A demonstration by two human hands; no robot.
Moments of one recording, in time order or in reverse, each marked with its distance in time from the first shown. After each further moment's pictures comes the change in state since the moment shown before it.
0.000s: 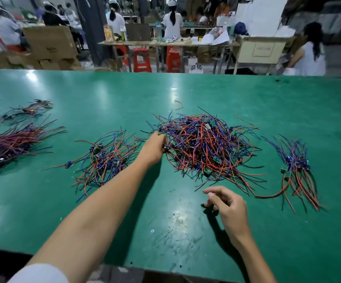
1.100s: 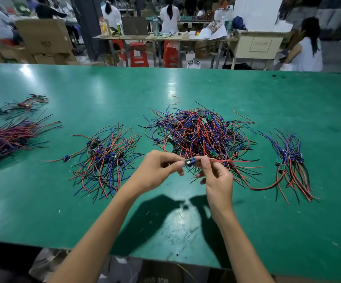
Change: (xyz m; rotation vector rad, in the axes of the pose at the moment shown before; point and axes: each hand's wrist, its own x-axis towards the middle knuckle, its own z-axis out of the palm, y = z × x) left_hand -0.121 0.043 -0.029 -0.812 -0.104 0.248; right_hand 0.020 -0.045 0.037 0.313 0.156 -0.005
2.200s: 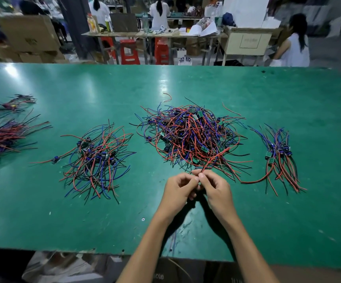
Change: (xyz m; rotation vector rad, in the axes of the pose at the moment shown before) left_hand -0.016 -0.013 0.112 -0.538 0.189 -0.293; right_hand 0.000 0.047 -0.053 -0.267 -0.200 0.036
